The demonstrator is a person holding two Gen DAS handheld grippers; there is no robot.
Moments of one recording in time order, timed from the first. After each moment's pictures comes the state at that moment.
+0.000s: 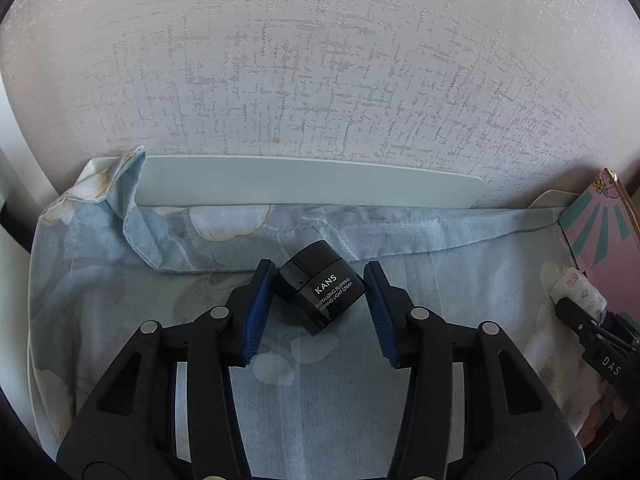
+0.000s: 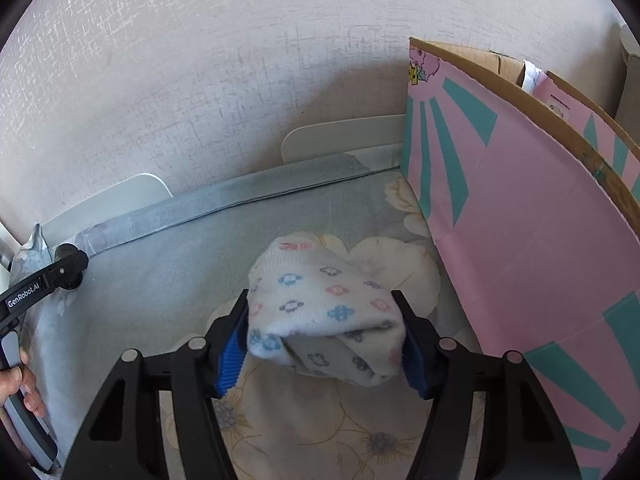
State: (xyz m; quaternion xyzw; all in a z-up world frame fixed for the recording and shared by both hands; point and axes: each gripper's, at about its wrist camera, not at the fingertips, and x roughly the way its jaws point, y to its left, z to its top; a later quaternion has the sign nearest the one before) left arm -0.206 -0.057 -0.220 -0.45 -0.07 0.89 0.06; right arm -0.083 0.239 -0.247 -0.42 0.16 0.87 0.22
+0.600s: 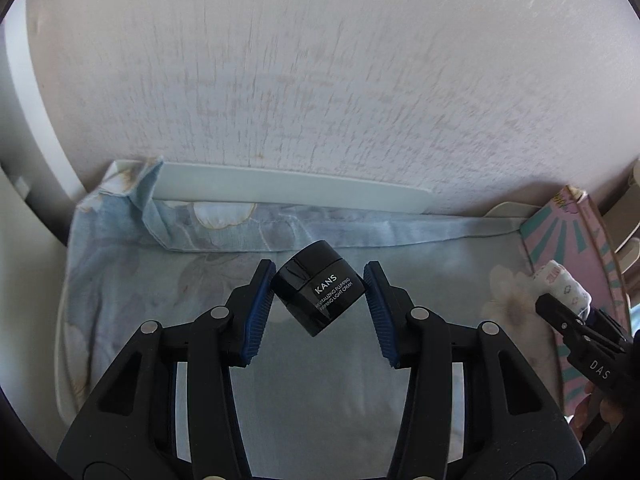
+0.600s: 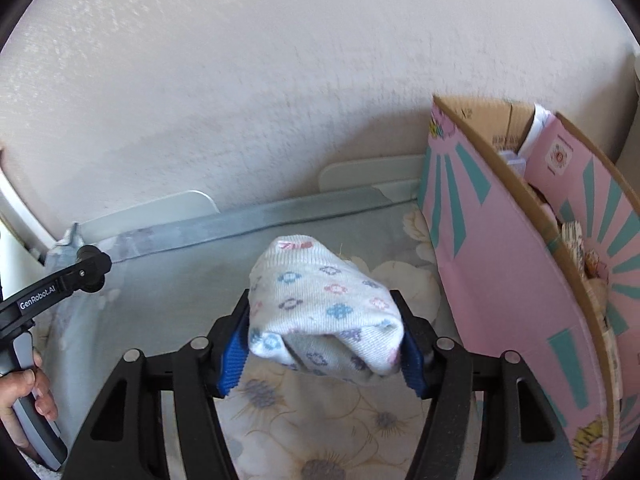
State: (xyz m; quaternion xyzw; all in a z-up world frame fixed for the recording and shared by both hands) left arm -0.180 -0.050 -0.173 -0.45 -0.10 0.88 0.08; right arm -0.073 0.237 -0.201 -0.42 0.15 0.88 0.17
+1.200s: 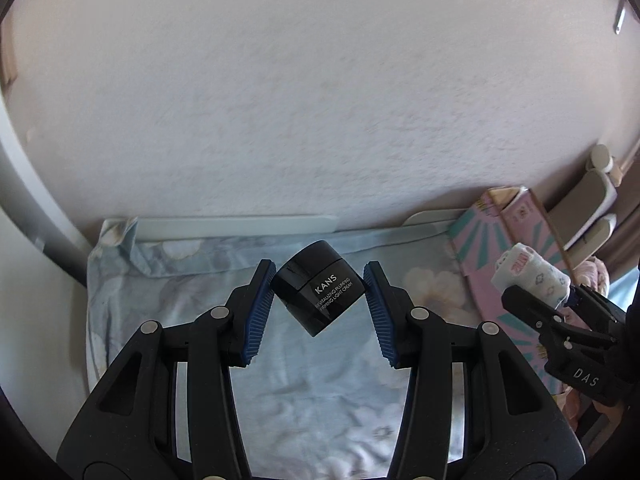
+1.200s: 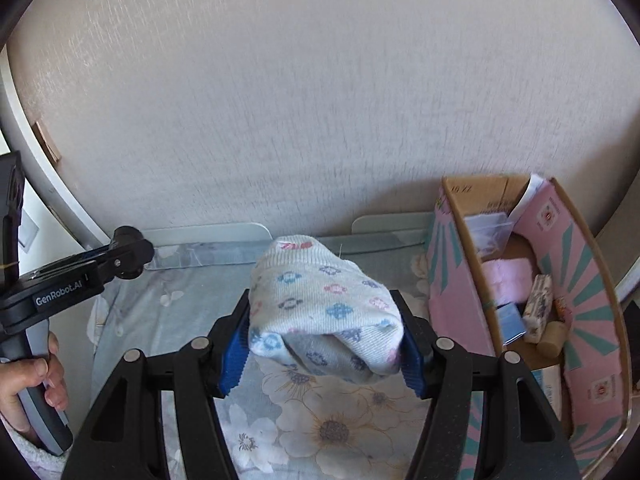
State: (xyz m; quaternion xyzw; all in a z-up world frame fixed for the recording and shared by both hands) left arm -0.156 -0.009 -0.078 -0.45 -0.07 0.88 0.13; right arm -0.065 0.220 -0.129 -0.41 0.13 0.89 0.12
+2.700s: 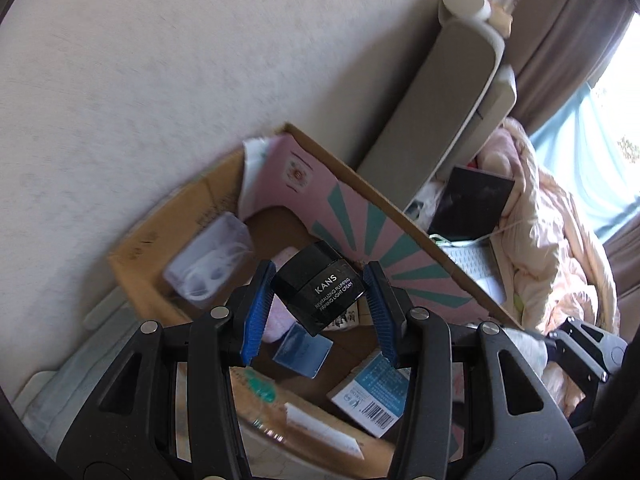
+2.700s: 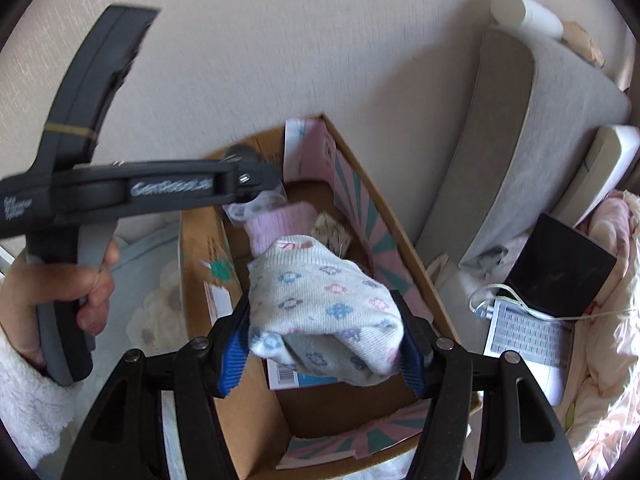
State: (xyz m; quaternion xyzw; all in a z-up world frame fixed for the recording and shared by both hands) left arm -0.193 0.343 -0.100 -0.50 0.10 0.76 0.40; right arm 0.065 0.384 -0.127 -0.45 0.21 0.83 0.25
